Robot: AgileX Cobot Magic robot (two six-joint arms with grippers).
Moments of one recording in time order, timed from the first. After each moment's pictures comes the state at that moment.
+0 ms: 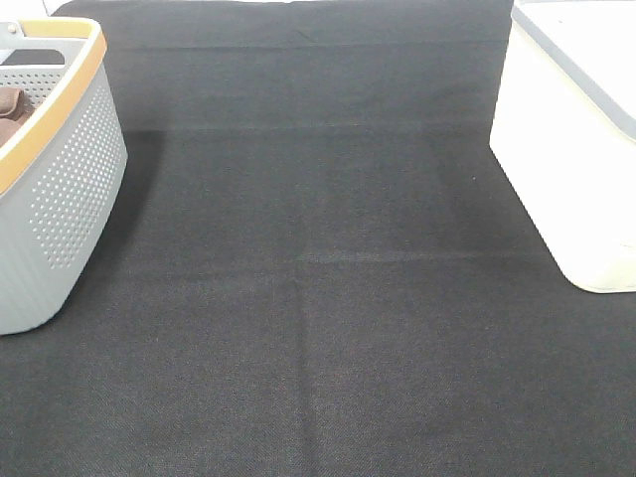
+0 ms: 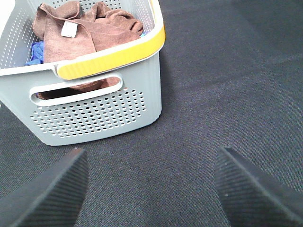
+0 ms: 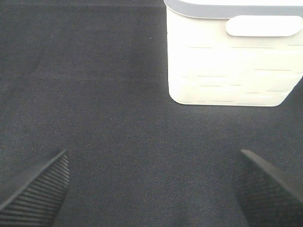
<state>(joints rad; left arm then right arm) -0.03 0.00 -0.50 -0.09 1.05 0.20 -0.01 -0.01 -0.50 0.06 1.07 -0.09</state>
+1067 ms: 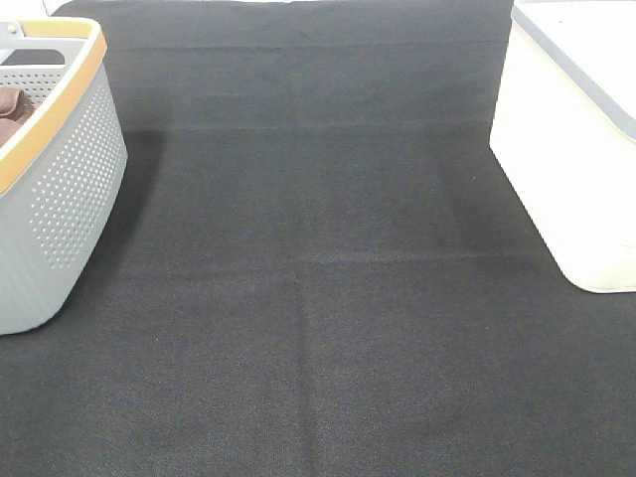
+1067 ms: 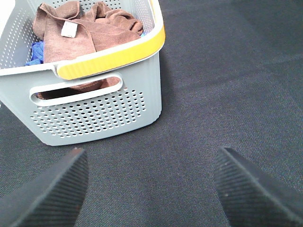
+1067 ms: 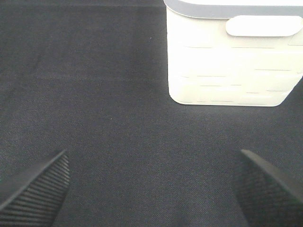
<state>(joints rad) -0.03 0.00 -0.50 -0.09 1.05 0.20 -0.01 -0.01 -0.50 0.06 1.07 -0.09</state>
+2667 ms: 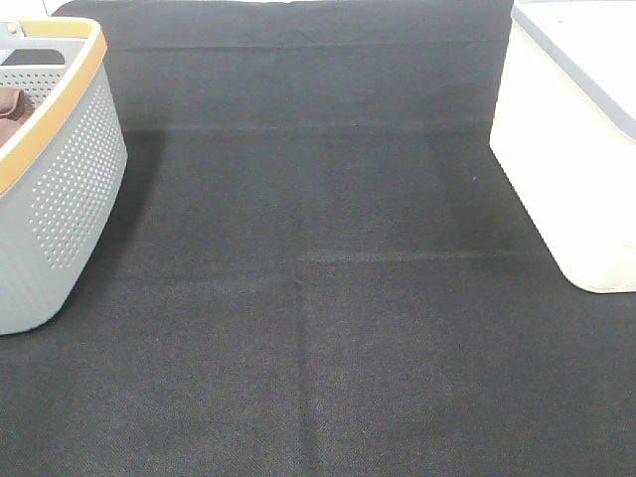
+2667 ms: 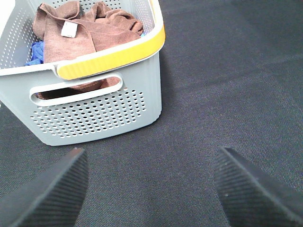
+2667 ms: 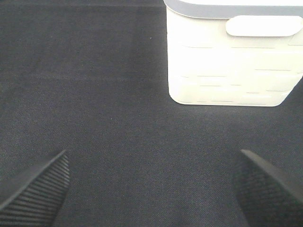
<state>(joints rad) -0.03 0.00 -0.50 -0.09 1.05 0.20 -0.01 -0.01 -0.50 0.06 1.07 -0.09</state>
